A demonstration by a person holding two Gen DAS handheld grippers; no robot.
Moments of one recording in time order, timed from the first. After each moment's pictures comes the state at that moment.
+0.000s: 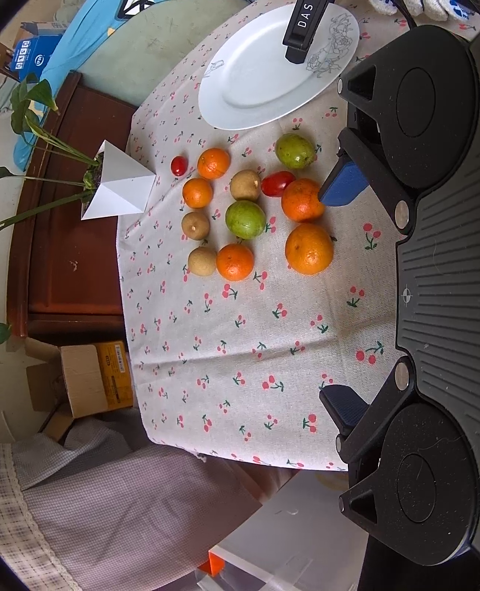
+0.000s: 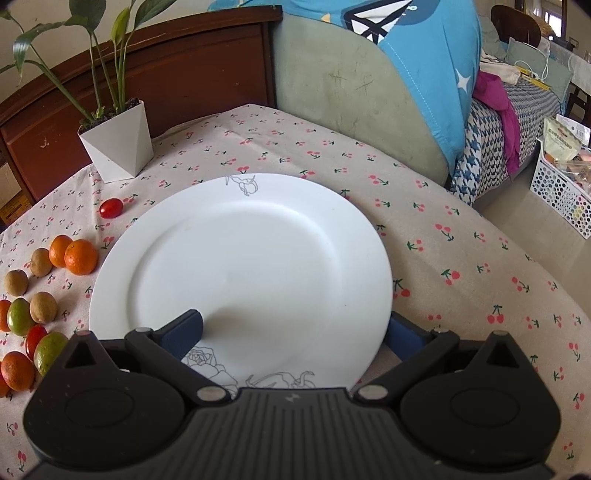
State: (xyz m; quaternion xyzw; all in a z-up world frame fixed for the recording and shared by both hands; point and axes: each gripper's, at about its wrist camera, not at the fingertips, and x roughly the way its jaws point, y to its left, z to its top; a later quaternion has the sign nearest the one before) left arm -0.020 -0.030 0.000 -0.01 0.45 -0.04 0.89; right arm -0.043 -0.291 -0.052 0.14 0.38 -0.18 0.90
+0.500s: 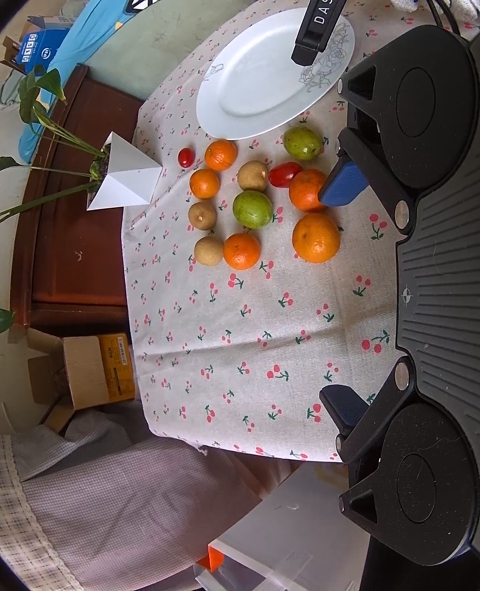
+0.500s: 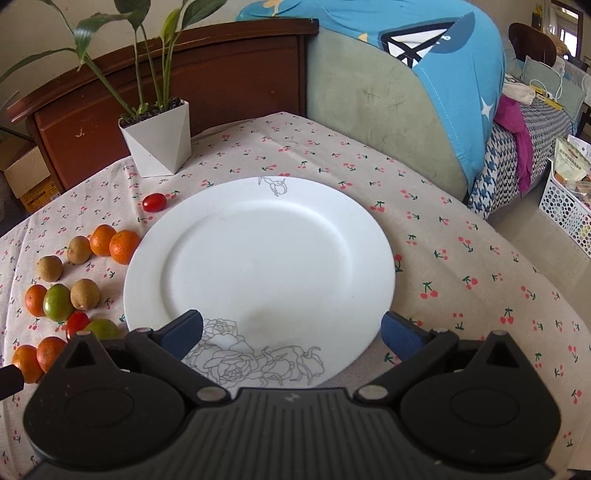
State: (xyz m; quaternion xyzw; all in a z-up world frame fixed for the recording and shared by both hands) left arm -0.019 -0.024 0.002 -0.01 0.45 -0.03 0.89; right arm -0.055 -0.252 -0.027 0.10 0.37 -0.15 0.91
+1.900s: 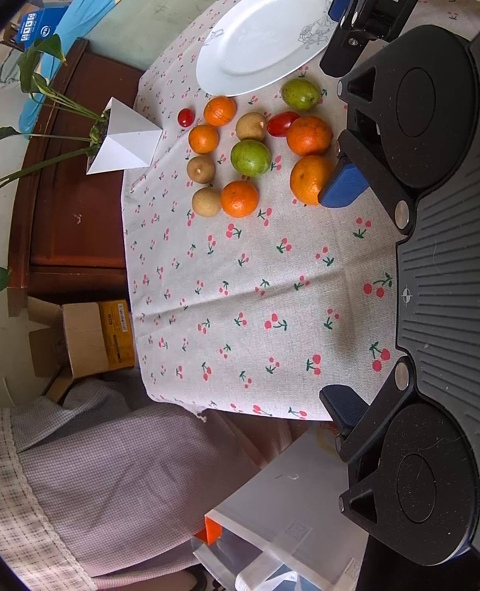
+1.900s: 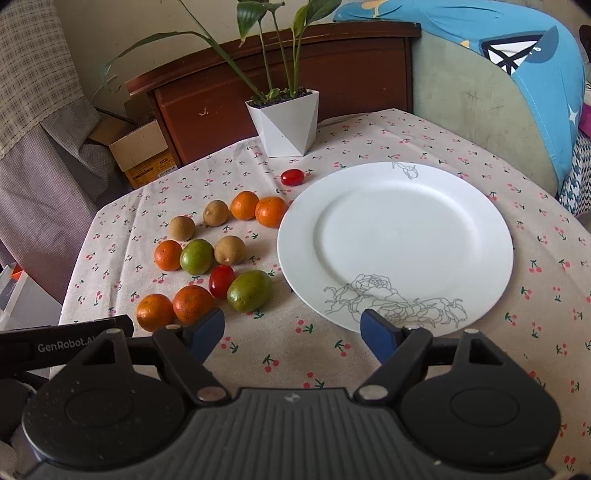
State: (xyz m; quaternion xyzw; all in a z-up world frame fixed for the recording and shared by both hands) left arm -0.017 -0.001 -0.007 0.01 0.44 0.01 0.90; right arm -0.069 -0.198 -0.026 0.14 0.36 0.00 0.92
